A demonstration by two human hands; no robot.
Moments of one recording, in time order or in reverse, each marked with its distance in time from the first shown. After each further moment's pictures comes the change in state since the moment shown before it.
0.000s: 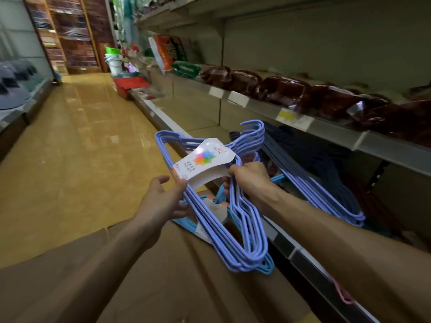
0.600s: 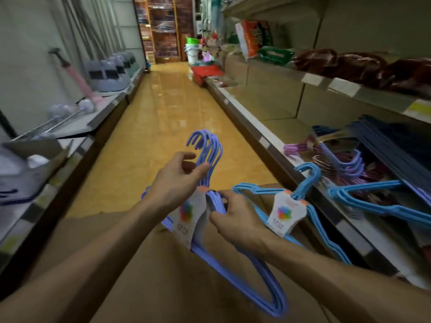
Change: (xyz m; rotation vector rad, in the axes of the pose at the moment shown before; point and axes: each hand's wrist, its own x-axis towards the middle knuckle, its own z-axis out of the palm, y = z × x) left_hand -0.018 0.004 -0.147 0.481 0.234 0.228; right_hand -0.084 0.054 0.164 -0.462 -0.462 -0.365
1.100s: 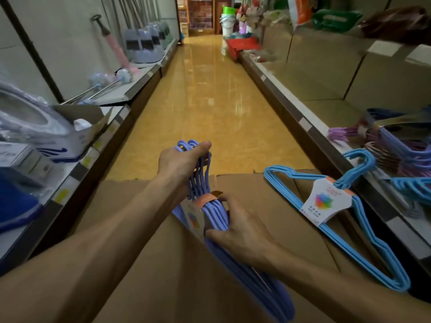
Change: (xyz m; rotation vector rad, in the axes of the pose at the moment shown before) left_hand 0.002 -0.054 -0.026 -0.519 0.290 -0.421; right_hand -0.016 0.015 0.067 -0.128 -0.245 -0.132
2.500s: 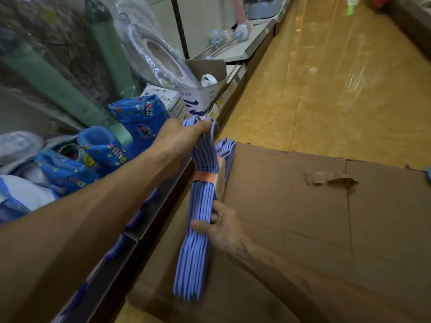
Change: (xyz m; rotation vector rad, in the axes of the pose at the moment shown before) left_hand 0.024 -0.009 -0.267 0.363 0.375 0.021; right_hand 0.050 -0.102 0.274 0.742 -0.529 0.072
